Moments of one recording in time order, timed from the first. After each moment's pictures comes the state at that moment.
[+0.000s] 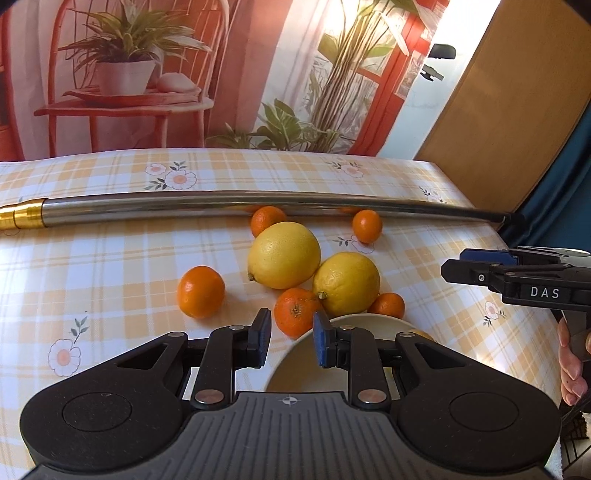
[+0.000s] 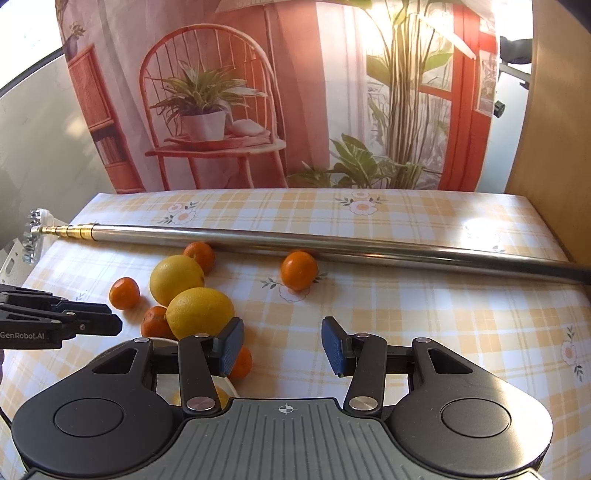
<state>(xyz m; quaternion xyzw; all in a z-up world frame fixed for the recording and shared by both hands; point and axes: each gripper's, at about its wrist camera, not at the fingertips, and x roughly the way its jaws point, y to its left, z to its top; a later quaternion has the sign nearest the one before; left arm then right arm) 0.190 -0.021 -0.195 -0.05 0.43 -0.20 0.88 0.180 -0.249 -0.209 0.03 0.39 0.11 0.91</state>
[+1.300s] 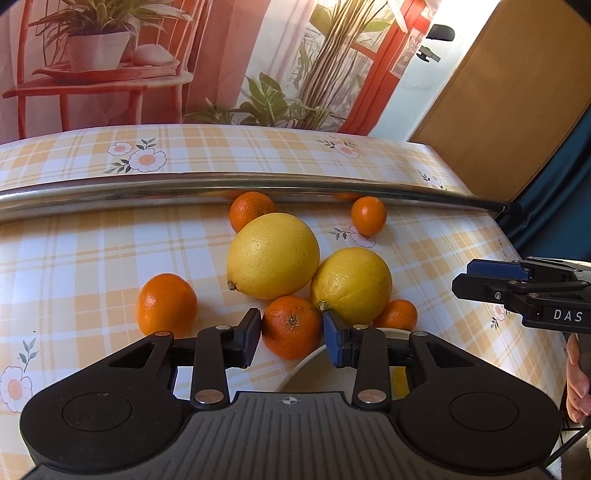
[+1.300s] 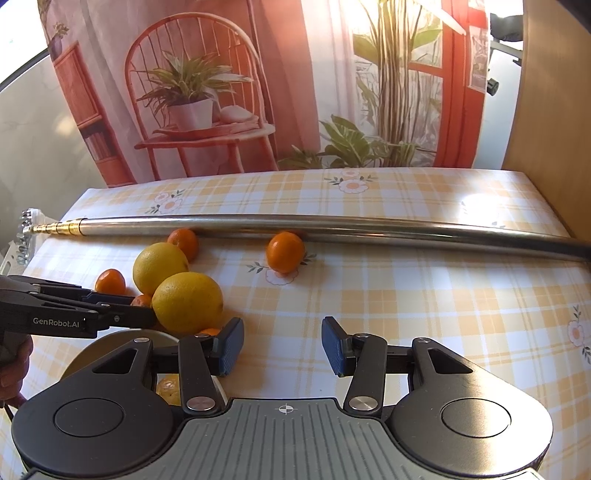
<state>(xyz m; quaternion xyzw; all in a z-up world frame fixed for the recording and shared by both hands) 0.222 -0.029 -0.222 -0.06 0.46 -0.23 0.86 0.187 -0.258 -0.227 0.05 0.40 0.11 0.91</state>
